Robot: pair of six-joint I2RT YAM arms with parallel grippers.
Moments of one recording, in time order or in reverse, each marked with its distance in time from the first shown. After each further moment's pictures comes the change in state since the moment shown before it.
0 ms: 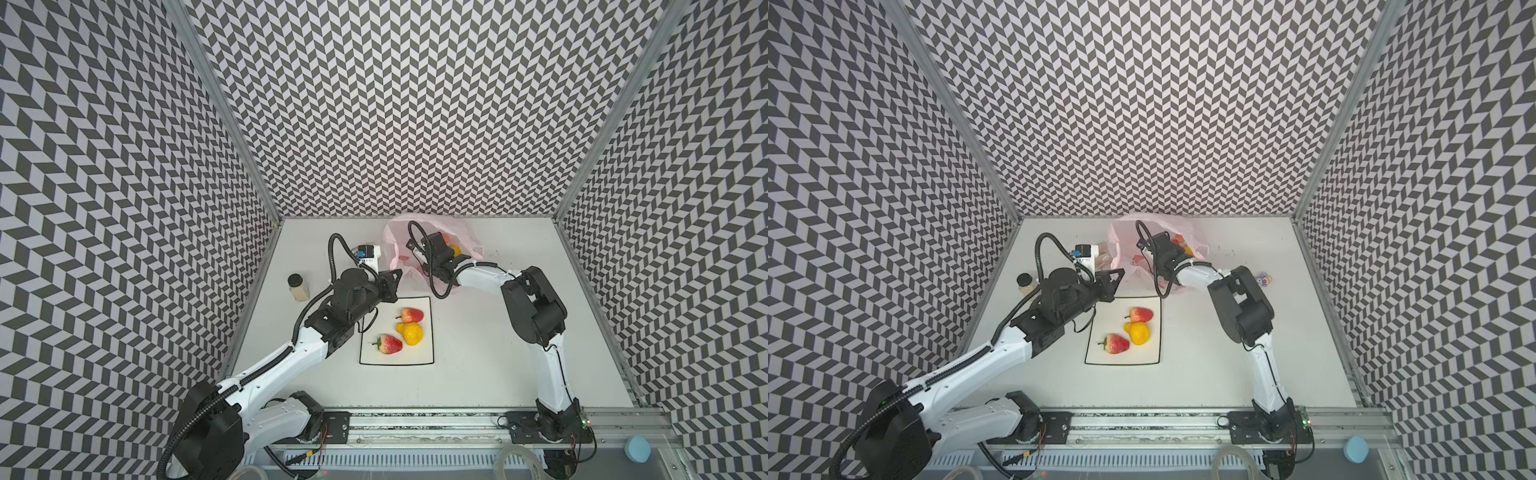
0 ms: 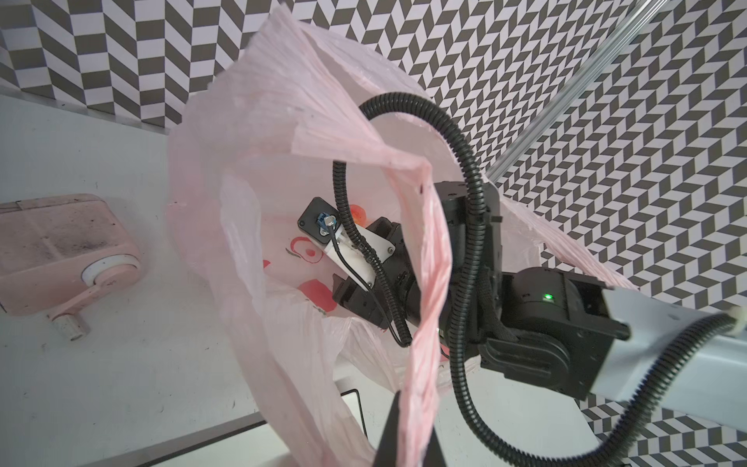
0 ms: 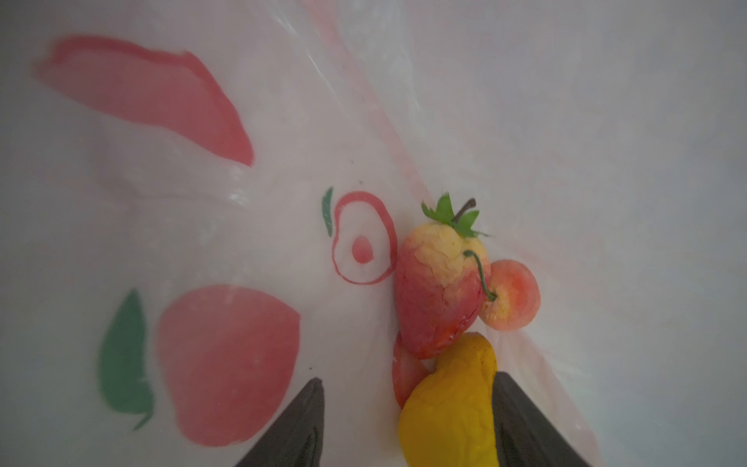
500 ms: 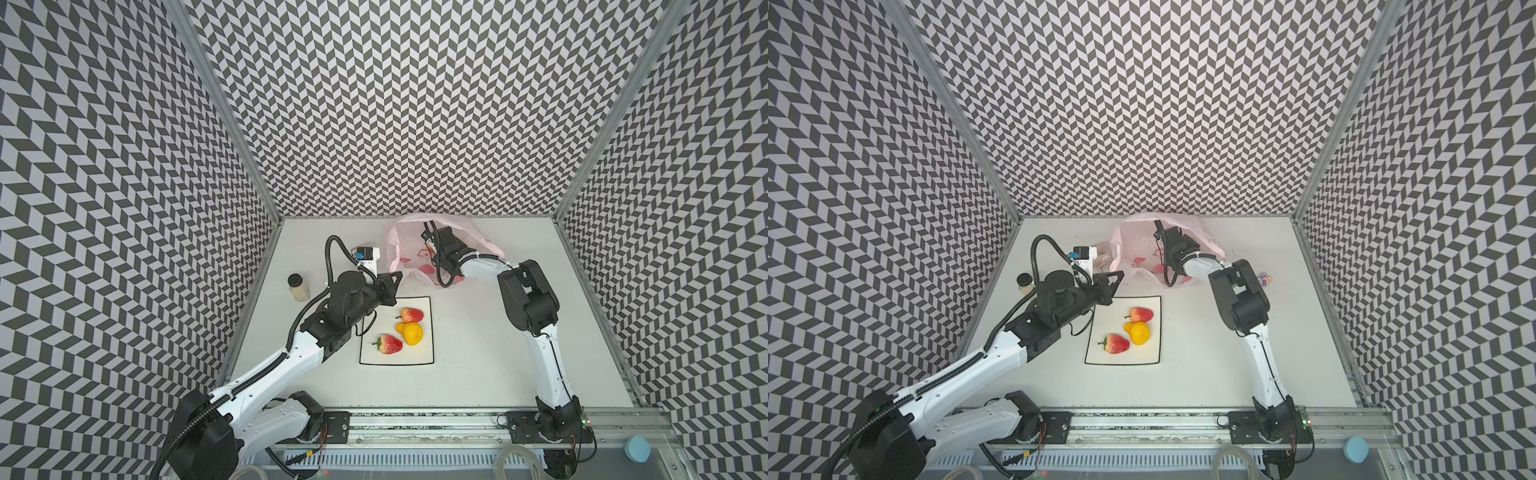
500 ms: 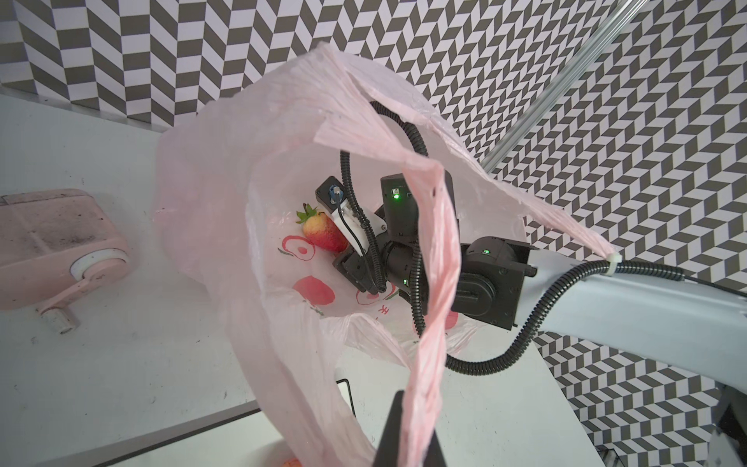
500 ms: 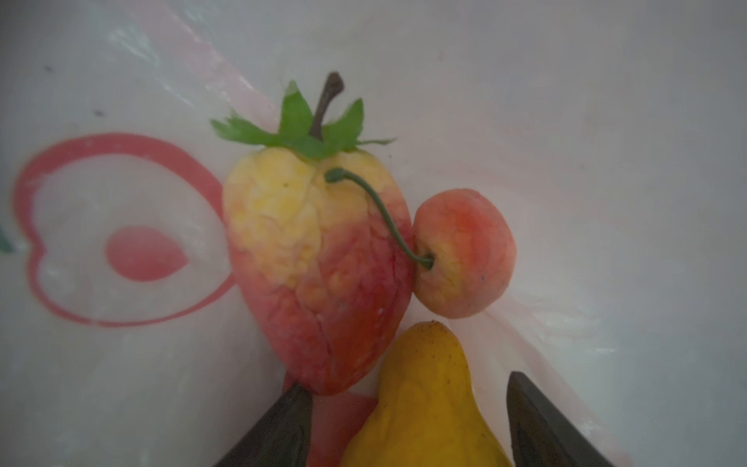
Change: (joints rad) left arm -0.011 -0.046 -0.011 -0.031 0.012 -0.008; right arm -0.080 0.126 0.127 -0.026 0.056 0.096
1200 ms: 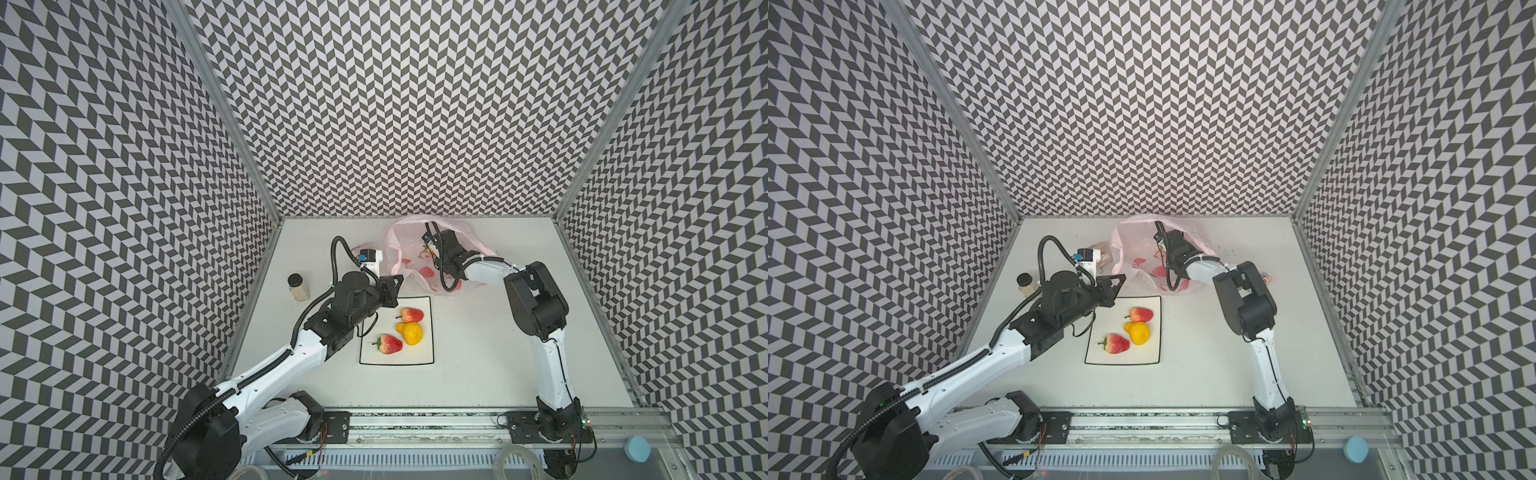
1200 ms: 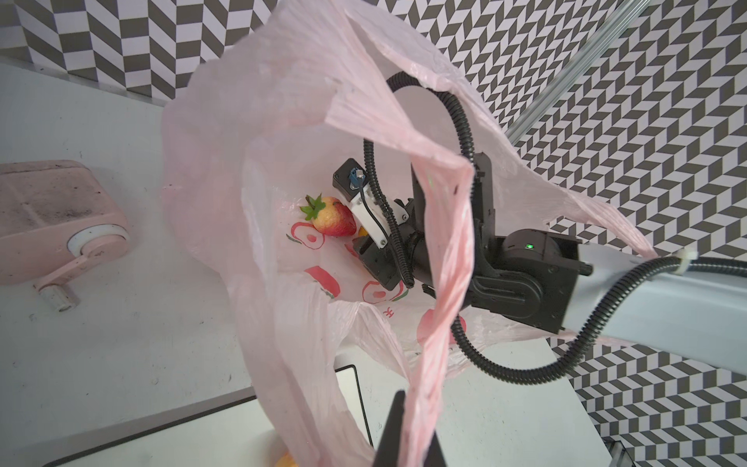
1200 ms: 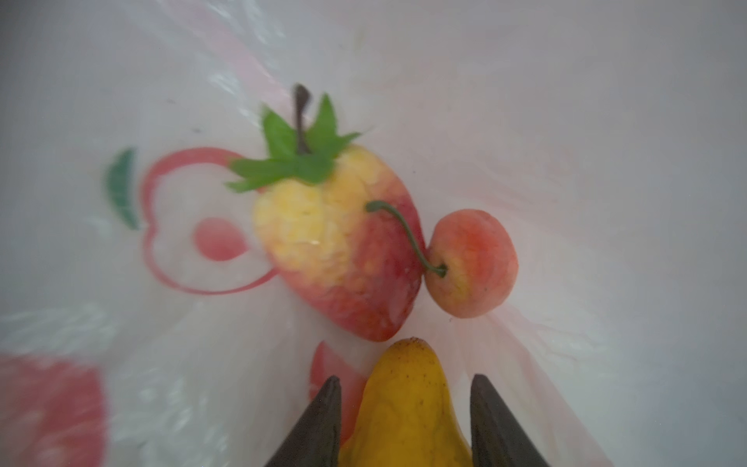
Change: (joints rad) left arm -0.004 0.035 -0.006 0.000 -0.001 -0.006; right arm 0.019 -0.136 -0.152 0.022 -0.103 0.035
